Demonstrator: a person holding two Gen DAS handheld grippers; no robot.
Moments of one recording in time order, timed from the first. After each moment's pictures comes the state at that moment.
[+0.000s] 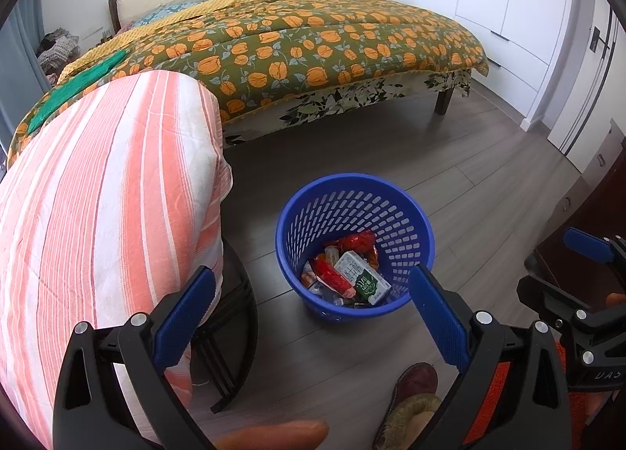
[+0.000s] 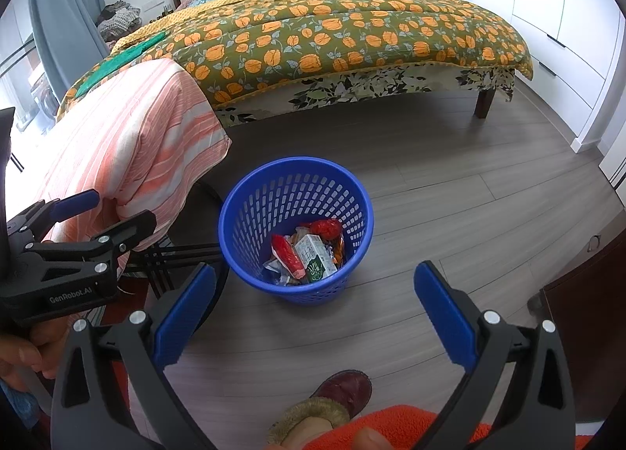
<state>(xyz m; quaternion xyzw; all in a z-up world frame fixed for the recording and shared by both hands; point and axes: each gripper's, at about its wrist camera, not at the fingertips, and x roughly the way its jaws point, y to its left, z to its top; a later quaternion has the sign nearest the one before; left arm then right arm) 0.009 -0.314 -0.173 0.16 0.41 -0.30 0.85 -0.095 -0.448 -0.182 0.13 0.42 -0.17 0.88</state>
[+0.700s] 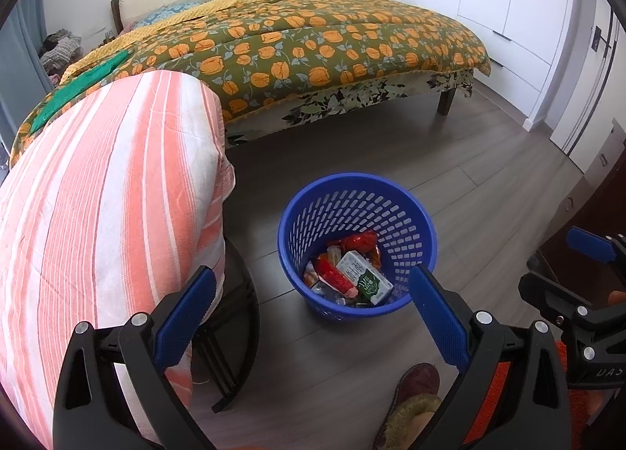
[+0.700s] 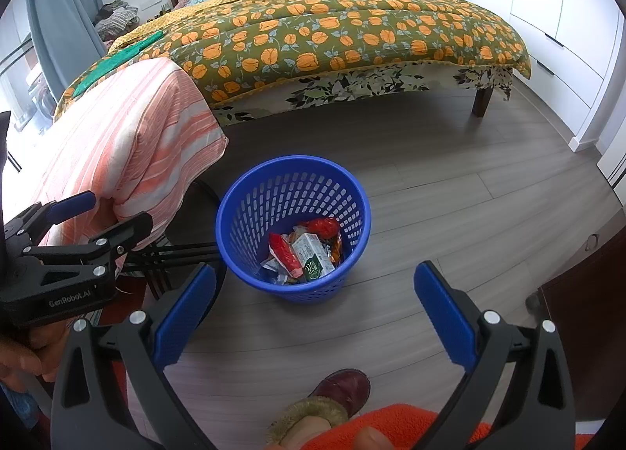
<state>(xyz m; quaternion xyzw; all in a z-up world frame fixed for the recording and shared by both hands) 0.005 -0.318 -0.174 0.16 0.41 -0.30 0.85 -0.096 -0.449 -0.183 0.13 0.42 -0.17 0.88</state>
